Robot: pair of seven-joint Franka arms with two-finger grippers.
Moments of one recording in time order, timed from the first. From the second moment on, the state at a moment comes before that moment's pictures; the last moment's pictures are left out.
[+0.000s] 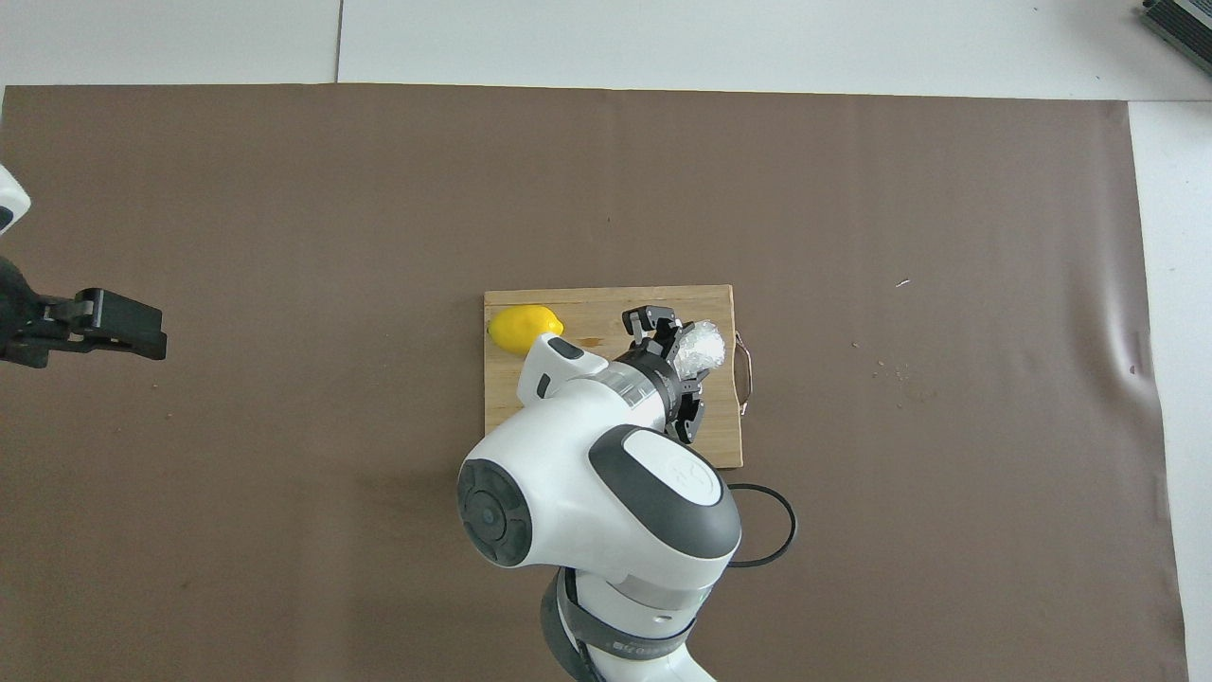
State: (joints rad) left arm 0.02 -0.06 -0.11 -1.59 -0.01 1.46 -0.10; right arm 0.74 0.24 0.02 -1.79 -0.73 1.88 -0.77
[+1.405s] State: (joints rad) left arm 0.02 -0.06 -0.11 -1.59 -0.01 1.46 -0.10; right arm 0.81 0.27 0.02 -1.81 -0.85 1.83 -0.72
